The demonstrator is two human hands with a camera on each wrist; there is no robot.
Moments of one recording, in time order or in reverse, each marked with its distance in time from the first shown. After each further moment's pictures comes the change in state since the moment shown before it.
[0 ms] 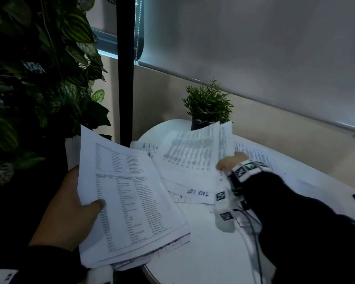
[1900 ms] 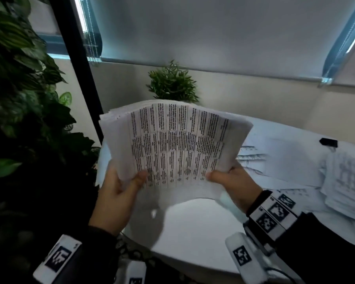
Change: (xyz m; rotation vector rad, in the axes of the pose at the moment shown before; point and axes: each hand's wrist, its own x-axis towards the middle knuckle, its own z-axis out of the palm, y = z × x) left_hand -0.079 0.068 0.114 -0.297 -0.177 0.294; right_hand -0.125 0.129 -0.031 0.741 -0.252 -0.442
